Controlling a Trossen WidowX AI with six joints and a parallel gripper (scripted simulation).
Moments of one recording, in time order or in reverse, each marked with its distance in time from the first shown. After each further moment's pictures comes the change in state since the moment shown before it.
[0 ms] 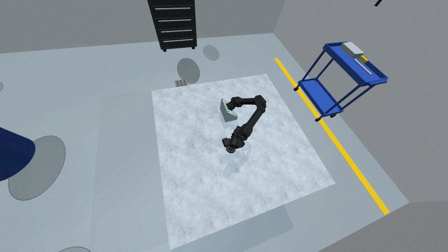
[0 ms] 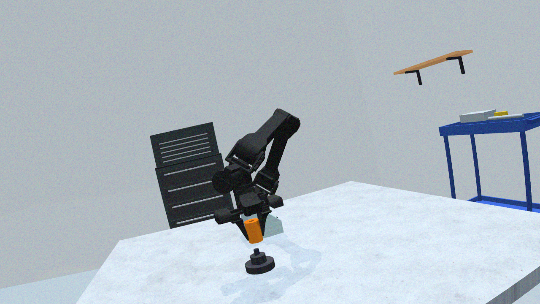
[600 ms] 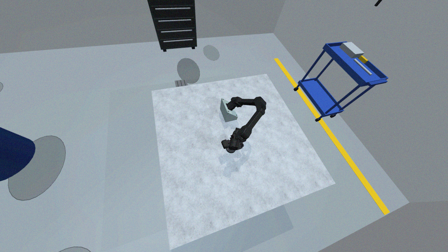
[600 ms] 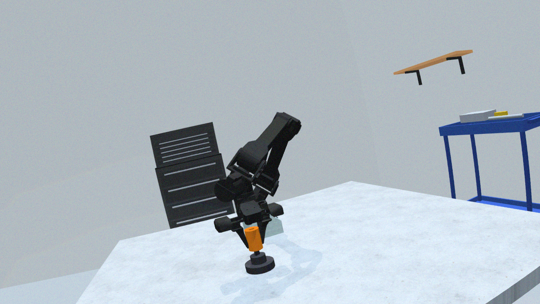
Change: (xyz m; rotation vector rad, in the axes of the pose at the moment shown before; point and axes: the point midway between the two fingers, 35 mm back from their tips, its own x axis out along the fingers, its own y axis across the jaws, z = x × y) arm 0.022 -0.006 0.002 -0.016 -0.001 -0.012
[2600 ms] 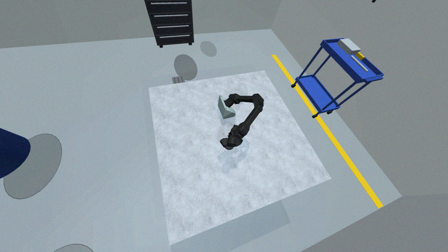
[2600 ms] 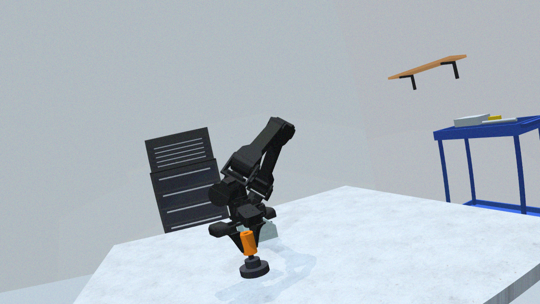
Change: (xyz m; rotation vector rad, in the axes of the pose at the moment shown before) arm -0.001 0.000 0.001 -0.205 0.000 0.003
